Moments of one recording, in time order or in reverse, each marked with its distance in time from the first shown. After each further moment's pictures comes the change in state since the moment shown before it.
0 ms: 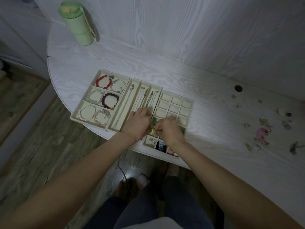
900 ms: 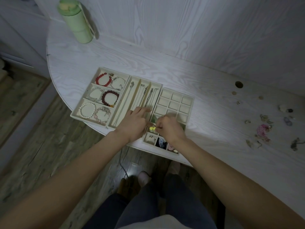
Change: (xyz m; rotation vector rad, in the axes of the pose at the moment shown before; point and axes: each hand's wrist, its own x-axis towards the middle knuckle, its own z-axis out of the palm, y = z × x) left_hand -0.014 -0.007 -0.004 0.104 -0.051 0.078; right_hand -0.003 -0.002 -0.006 -0.061 0.009 -0.042
